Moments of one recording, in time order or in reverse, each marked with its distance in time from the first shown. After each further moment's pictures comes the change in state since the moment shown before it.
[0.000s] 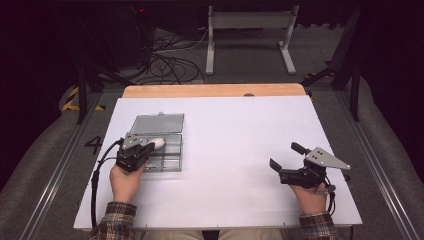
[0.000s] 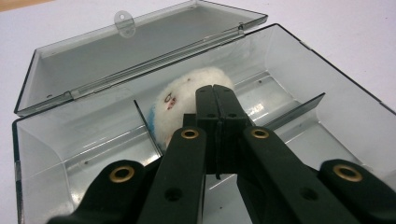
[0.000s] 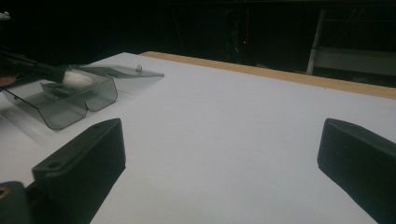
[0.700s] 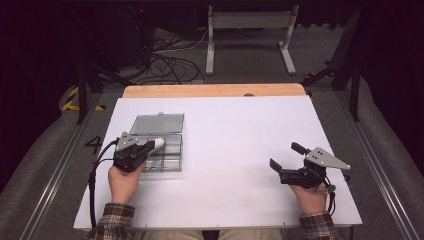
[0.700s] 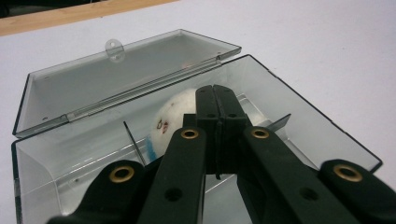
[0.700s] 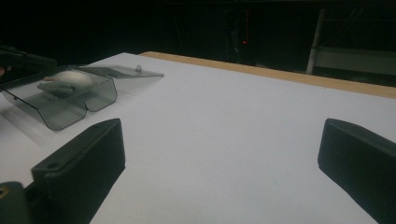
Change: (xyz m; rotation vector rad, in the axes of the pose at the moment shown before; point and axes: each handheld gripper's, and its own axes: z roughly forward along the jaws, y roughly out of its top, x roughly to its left) left arm 0.000 0.003 -0.010 -0.080 -0.041 -0.014; right arm 0.000 0.000 0.000 0.001 -0.001 0.002
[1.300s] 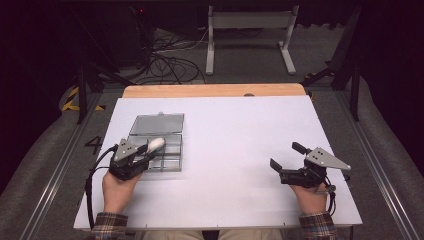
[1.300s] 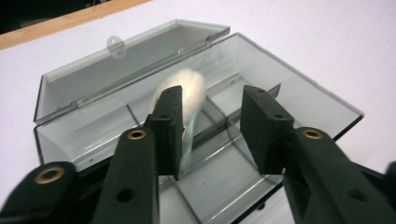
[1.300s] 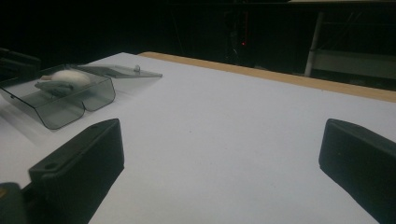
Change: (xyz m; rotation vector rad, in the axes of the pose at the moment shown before) left arm -0.009 -0.008 -0.021 0.000 -0.007 0.092; right arm 0.000 0.000 0.000 -0.005 -0.005 -0.012
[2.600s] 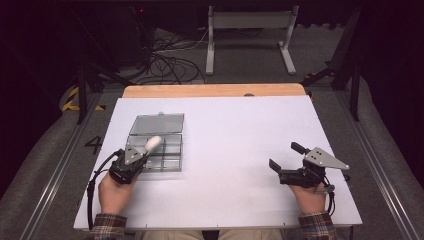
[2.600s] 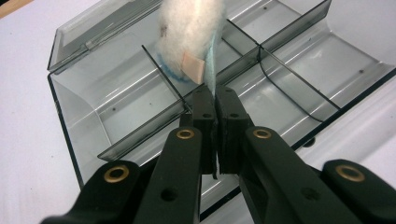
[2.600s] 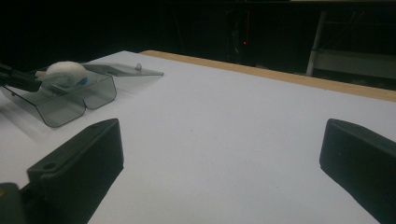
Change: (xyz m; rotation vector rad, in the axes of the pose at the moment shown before) left arm -0.003 -0.015 0.008 0.230 0.134 0.140; right arm 0.001 -0.001 0.002 0.003 0.005 -0.008
